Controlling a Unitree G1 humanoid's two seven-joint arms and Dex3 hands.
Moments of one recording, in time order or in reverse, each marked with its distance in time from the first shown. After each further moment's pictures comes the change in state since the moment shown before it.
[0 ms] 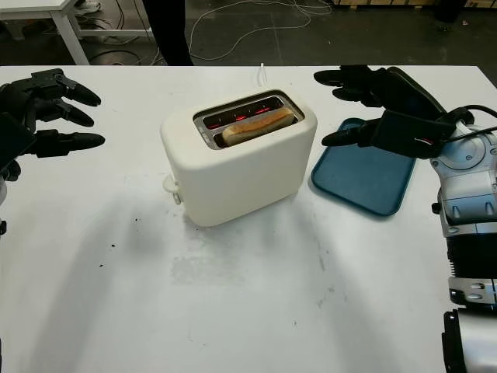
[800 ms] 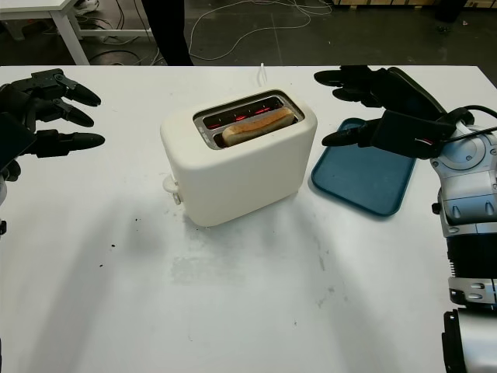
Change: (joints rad) left arm 0.000 0.000 0.001 -0.002 0.000 0.006 0.000; right arm 0.000 0.000 0.000 0.004 -0.001 -0.002 -0.001
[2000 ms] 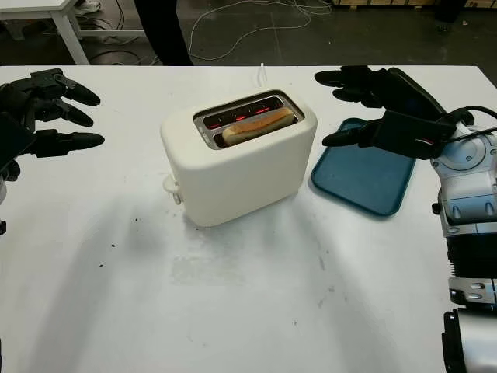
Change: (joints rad) left arm 0.000 0.000 0.002 0.000 0.000 -0.001 0.000; right arm 0.000 0.000 -0.001 0.004 0.008 -0.001 0.000
